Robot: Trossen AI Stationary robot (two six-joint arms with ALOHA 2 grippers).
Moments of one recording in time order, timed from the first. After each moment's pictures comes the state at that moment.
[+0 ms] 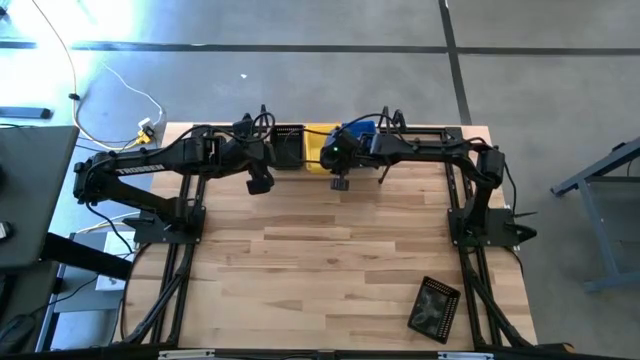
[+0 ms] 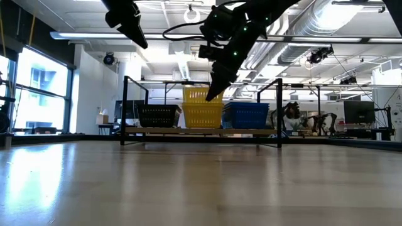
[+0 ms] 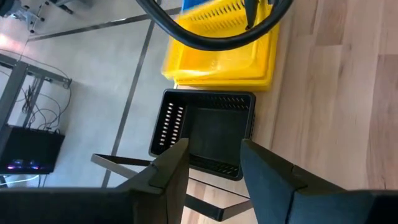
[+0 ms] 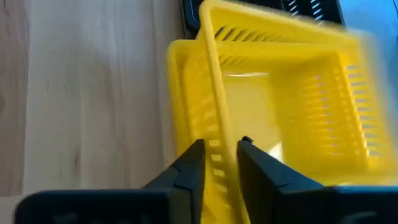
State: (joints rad) left arm 0.29 1.20 1.19 -0.85 -0.50 0.26; right arm -0.30 1.84 1.43 -0.49 0.15 -0.36
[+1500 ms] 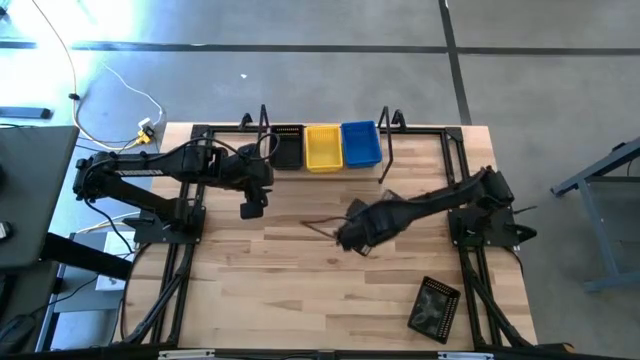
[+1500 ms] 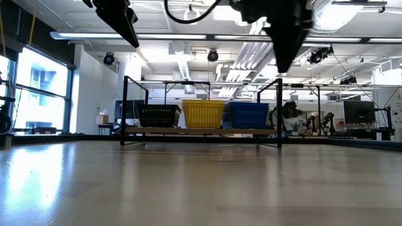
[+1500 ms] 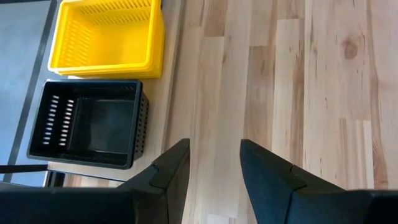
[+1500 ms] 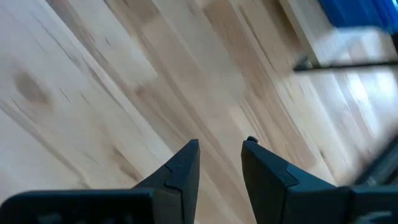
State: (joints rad) left arm 0.18 1.20 1.19 -0.98 -0.22 0.08; right arm 0.26 1.84 1.63 -1.41 0.37 0.86
